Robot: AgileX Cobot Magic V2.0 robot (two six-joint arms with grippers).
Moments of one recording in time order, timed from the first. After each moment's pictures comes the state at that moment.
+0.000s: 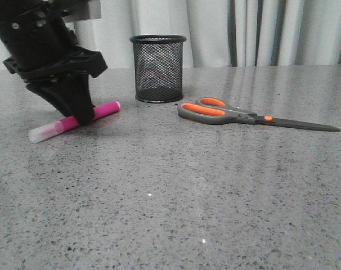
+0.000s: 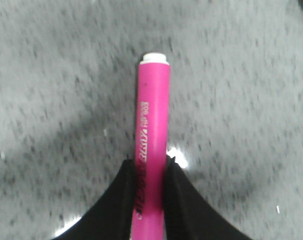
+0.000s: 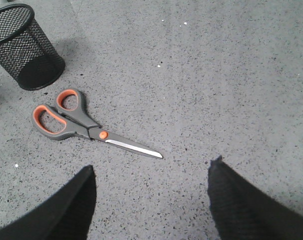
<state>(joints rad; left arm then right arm) -0.43 1.70 -1.27 -0.20 0.85 0.29 -0.03 0.69 -0.67 0.38 0.64 -0.22</state>
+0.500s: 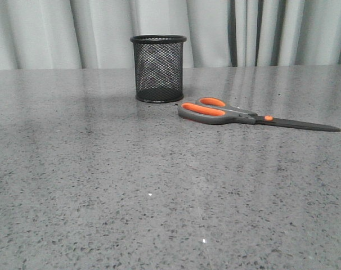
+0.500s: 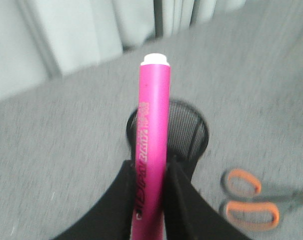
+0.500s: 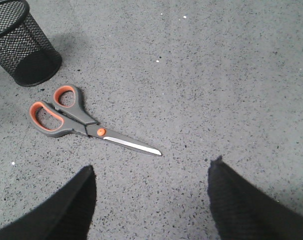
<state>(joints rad) -0.45 1.44 -1.29 -0.39 0.40 0.44 -0.03 0.71 -0.67 0.38 0.64 -0.22</state>
